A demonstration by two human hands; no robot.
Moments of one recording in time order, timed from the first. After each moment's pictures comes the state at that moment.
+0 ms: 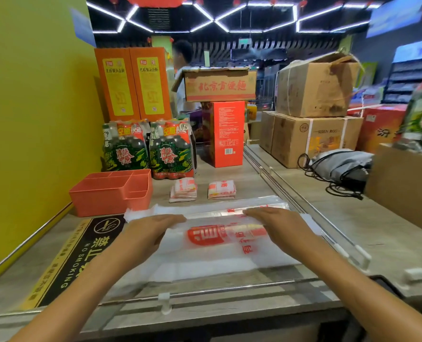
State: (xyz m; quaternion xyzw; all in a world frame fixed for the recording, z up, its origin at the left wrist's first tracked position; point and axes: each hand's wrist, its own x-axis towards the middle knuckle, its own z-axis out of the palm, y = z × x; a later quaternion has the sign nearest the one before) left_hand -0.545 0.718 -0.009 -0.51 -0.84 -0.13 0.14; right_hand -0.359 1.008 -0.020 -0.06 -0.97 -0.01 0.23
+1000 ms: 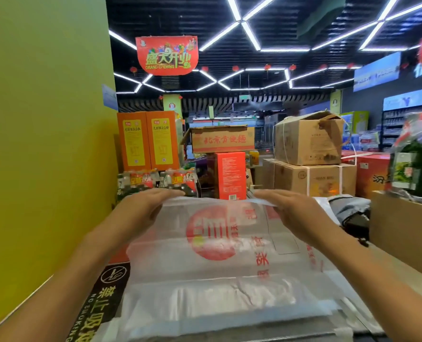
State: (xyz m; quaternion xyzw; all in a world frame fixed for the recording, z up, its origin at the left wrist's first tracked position) left_hand -0.556 0.717 0.138 -0.52 -0.78 -0.15 0.31; right_hand -0.342 1.016 0.113 -0.02 -0.92 -0.02 0.40
